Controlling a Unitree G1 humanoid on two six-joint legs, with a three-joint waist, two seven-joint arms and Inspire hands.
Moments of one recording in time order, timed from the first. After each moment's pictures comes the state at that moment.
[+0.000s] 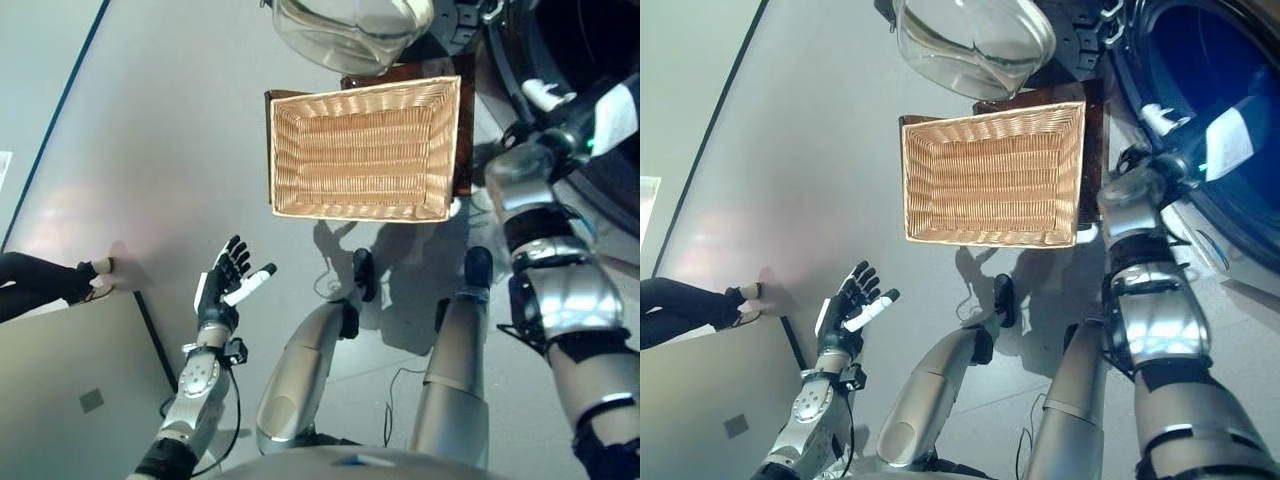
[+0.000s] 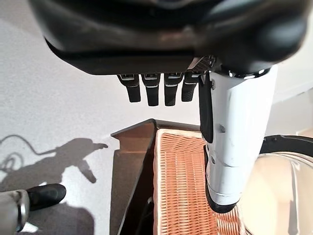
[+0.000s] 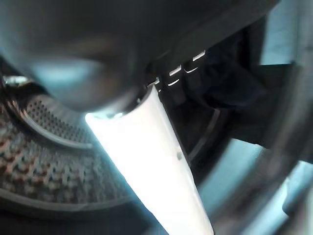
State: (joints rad) left arm 0.09 0.25 -0.28 0.34 -0.48 -0.36 0.20; right arm -1.05 -0.49 0.11 1.05 -0.07 0.09 -0.97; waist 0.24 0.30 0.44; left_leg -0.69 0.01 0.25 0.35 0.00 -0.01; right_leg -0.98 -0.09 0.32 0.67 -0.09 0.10
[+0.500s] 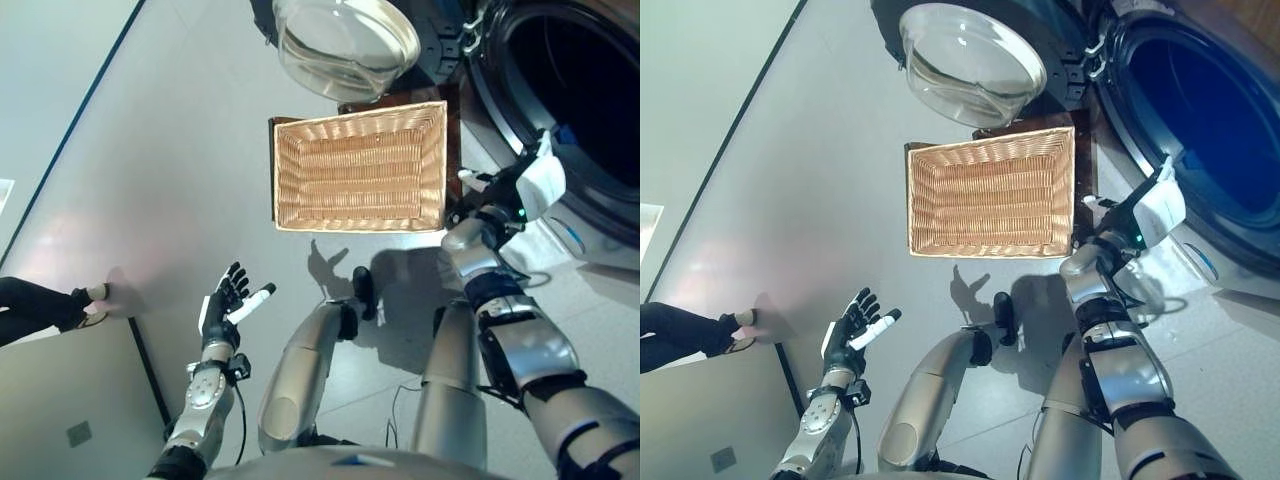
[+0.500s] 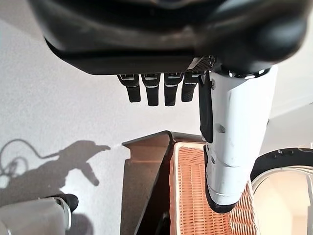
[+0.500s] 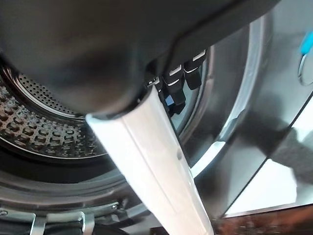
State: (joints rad) left arm 0.08 0.20 -0.24 0.52 -0.44 -0.36 0.20; right arm -0.77 -0.38 0.15 1.00 -0.18 0.10 -0.95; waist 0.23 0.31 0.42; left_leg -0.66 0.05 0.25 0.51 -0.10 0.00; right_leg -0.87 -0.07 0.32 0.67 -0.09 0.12
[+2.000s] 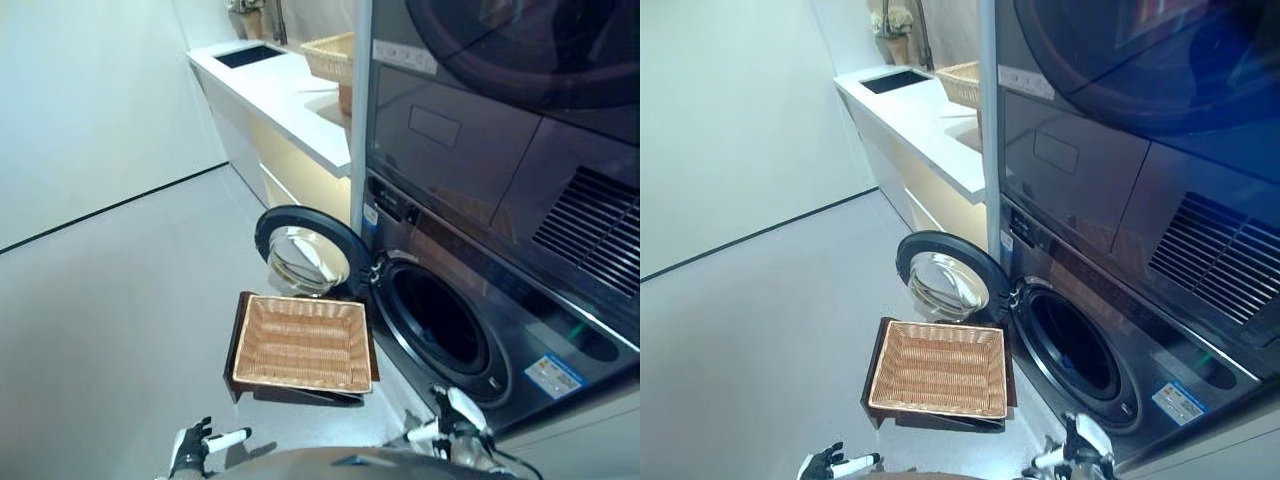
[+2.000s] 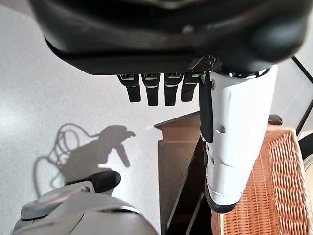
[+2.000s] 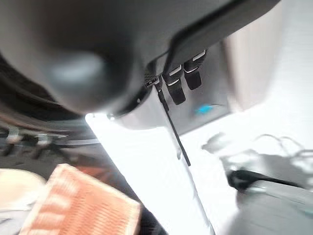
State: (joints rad) left arm 0.08 0.15 -0.02 1.31 -0.01 -0.19 0.19; right arm 0.00 -0.26 0.31 1.30 -0.32 -0.07 -0.36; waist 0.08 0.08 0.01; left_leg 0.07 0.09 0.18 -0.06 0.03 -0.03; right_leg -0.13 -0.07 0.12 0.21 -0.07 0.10
